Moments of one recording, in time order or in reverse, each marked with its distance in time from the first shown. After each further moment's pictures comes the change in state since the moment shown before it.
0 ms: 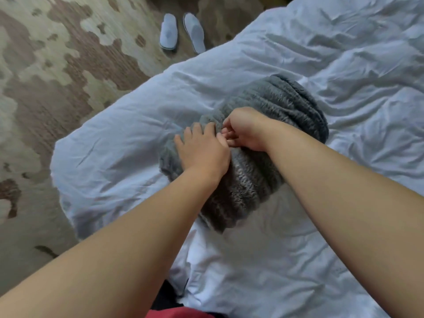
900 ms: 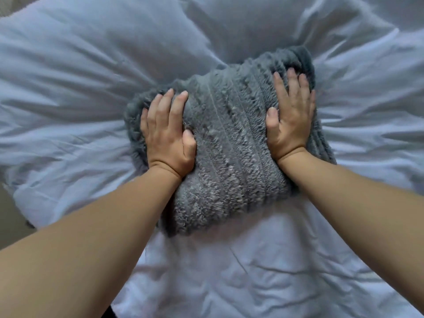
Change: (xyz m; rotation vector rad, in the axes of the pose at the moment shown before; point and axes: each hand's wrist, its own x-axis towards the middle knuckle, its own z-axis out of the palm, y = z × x) left_hand 0.029 -0.018 0.158 -0.038 0.420 -0.022; right_hand 0.196 0.153 -0.102 -0.761 0.506 -1.073
